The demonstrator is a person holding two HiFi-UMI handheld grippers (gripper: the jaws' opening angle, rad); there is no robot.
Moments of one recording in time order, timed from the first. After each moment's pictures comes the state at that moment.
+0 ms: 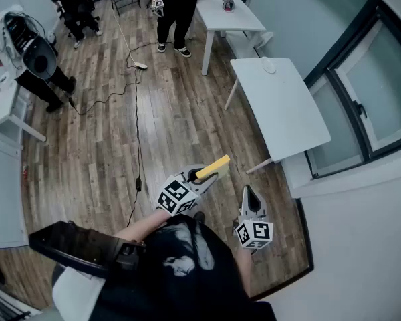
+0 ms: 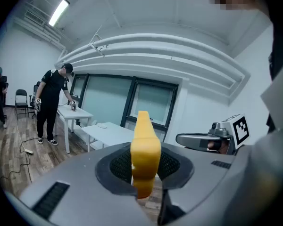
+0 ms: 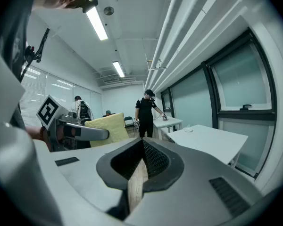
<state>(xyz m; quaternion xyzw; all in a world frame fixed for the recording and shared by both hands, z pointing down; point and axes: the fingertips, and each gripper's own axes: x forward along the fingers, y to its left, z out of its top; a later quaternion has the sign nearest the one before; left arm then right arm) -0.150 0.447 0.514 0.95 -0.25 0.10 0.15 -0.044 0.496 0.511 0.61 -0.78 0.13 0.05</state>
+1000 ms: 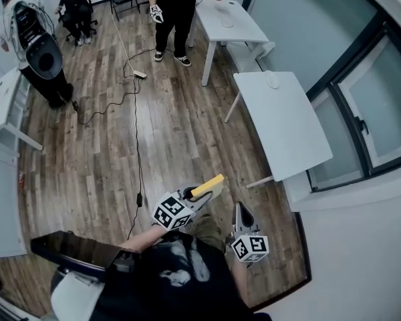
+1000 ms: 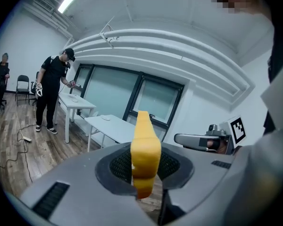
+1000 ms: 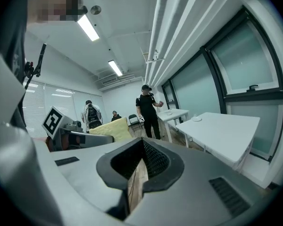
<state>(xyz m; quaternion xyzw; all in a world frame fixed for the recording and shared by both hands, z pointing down) -0.186 0.396 0.548 0.94 -0.24 0.11 0.20 -0.088 0.441 0.539 0.58 -0.79 0.20 0.02</state>
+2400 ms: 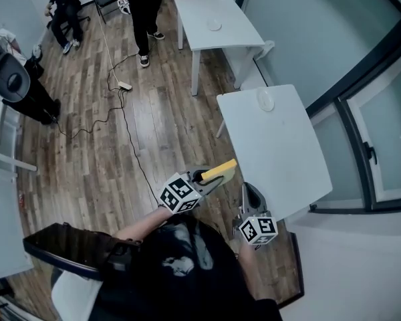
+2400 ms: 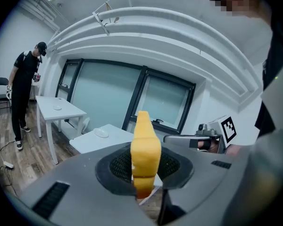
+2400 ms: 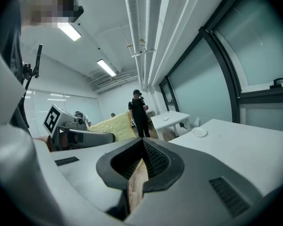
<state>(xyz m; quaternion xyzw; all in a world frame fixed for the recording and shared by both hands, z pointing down) -0.022 0.059 0.536 0.96 -0.18 0.12 0.18 0.058 0.091 0.542 0.56 -0.80 0.21 0.01</state>
